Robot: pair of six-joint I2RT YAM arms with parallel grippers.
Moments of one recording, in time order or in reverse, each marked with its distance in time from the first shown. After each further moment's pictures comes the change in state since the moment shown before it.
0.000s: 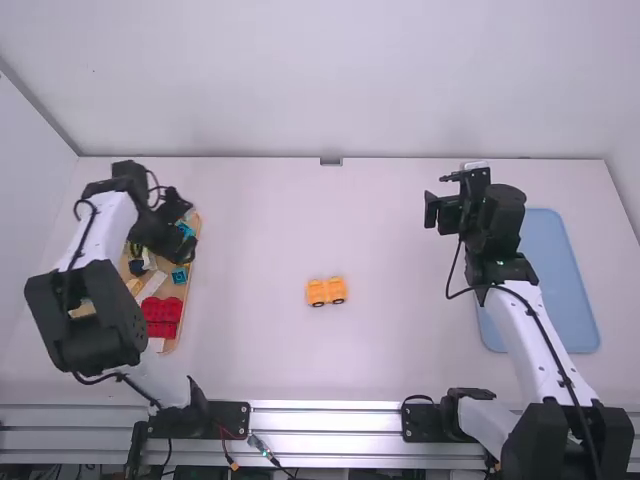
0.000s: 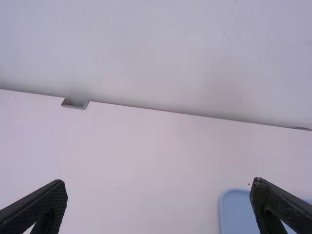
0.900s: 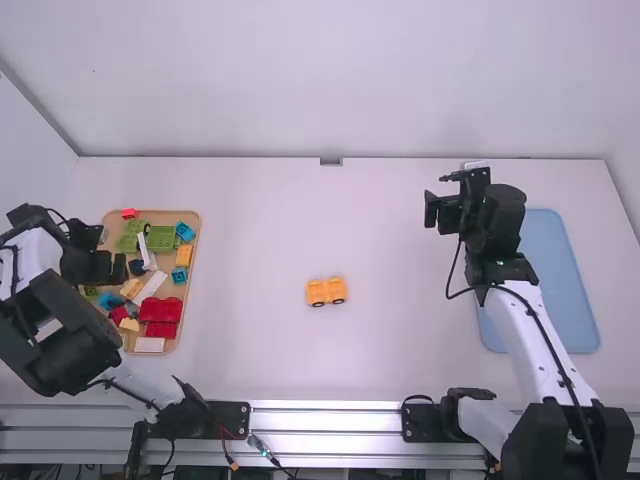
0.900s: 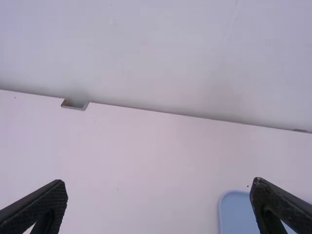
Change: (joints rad) left arm 0.417 0.000 -0.071 0.100 0.010 -0.072; right arm 0.000 0.000 0.000 0.006 0.000 -0.005
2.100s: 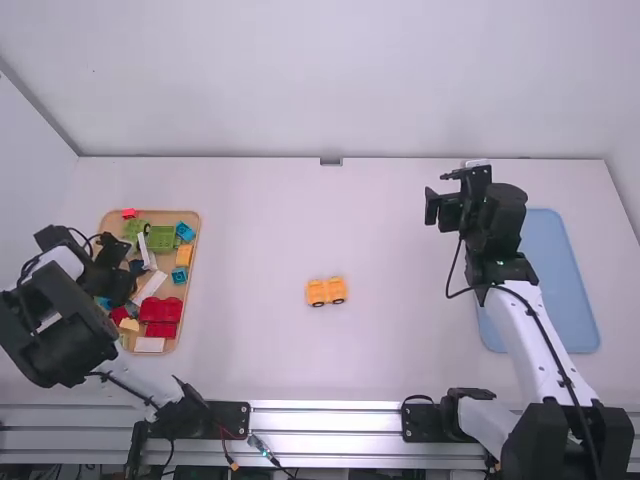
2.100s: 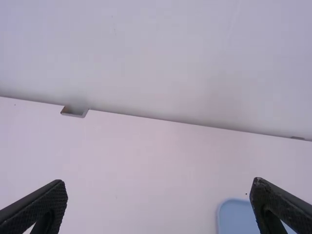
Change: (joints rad) left arm 0.000 0.053 -0.215 0.335 0.046 0.293; right arm 0.000 0.000 0.000 0.030 0.000 -0.002
